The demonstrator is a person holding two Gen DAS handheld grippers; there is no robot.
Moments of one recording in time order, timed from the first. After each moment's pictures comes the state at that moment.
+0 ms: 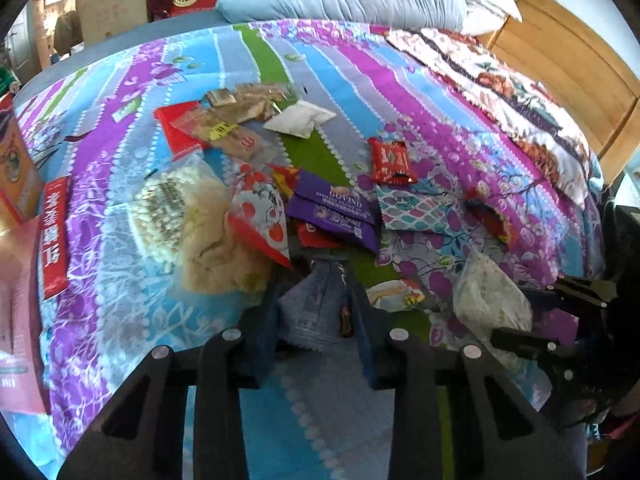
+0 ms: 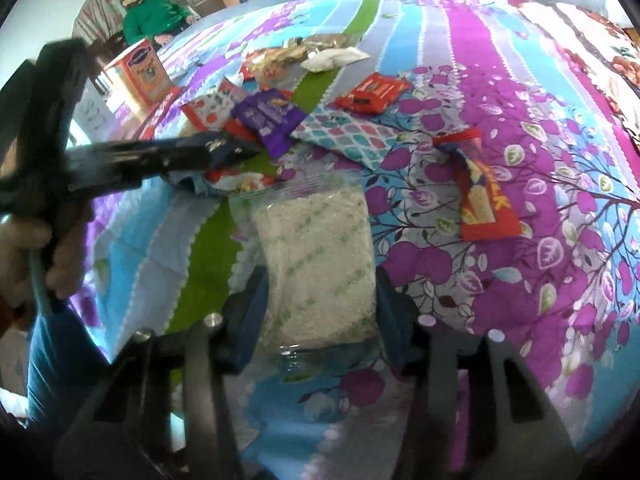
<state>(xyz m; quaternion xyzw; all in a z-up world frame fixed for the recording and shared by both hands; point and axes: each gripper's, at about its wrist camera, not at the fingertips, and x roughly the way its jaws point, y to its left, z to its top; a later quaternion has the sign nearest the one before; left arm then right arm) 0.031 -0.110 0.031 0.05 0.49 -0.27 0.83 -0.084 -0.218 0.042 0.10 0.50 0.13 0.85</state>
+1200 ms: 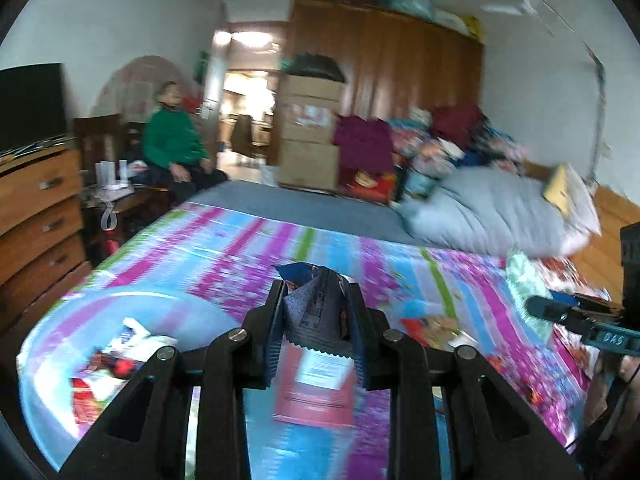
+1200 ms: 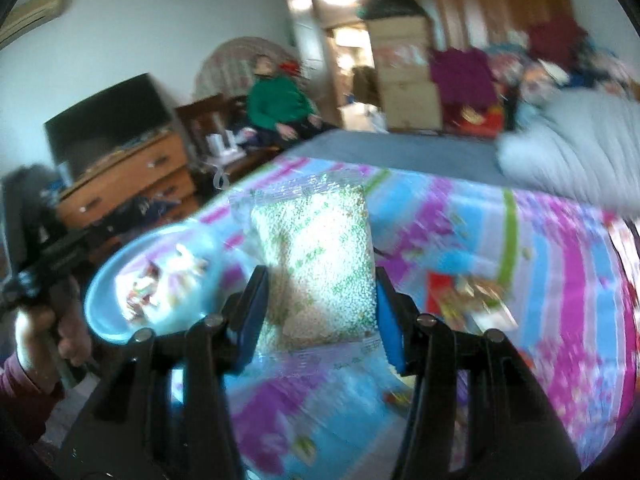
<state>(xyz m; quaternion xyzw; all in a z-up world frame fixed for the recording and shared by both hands) -0.097 0.194 0.279 -0.08 0.20 0.00 0.98 -0.035 -0.013 0.289 0.03 0.28 0.30 0.91</state>
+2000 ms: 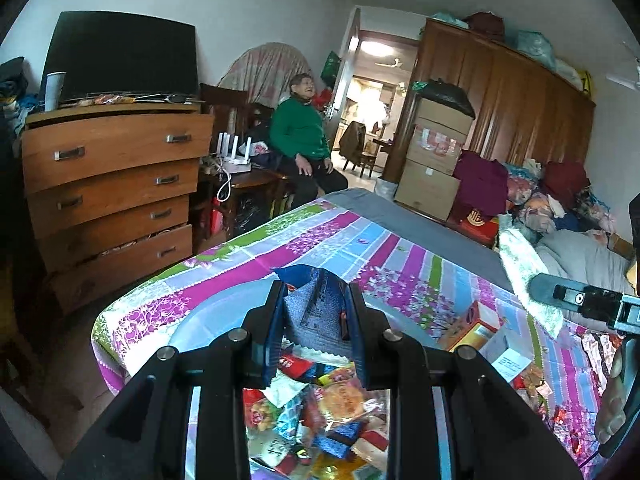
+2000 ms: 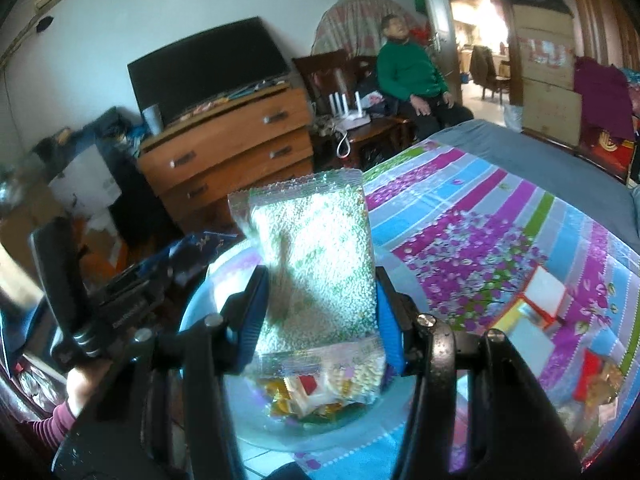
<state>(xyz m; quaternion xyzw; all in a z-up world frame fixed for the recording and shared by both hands) -0.148 0.390 0.241 -0.17 0.19 0.18 0.95 -0.015 0.241 0.305 -0.03 0.33 0.46 0.82</state>
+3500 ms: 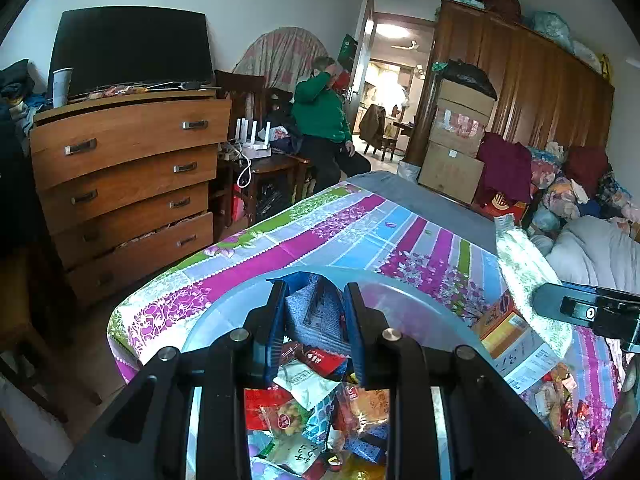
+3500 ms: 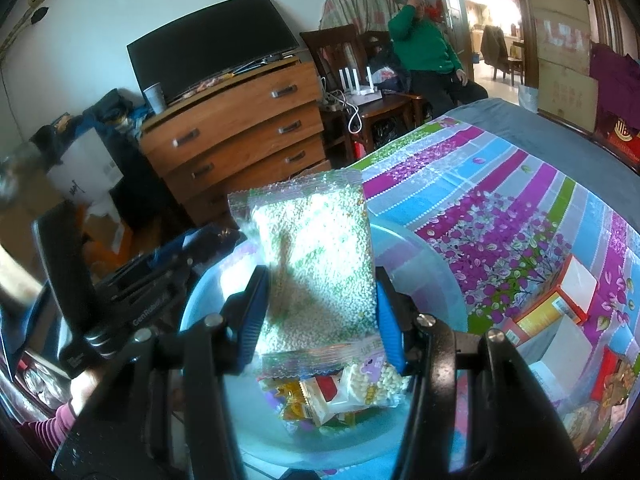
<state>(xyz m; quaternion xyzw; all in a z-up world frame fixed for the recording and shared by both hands) -0.131 0.397 0.228 -0.16 0.22 0.21 0.94 -0.015 0.278 0.292 -0.04 0.36 0.47 0.81</state>
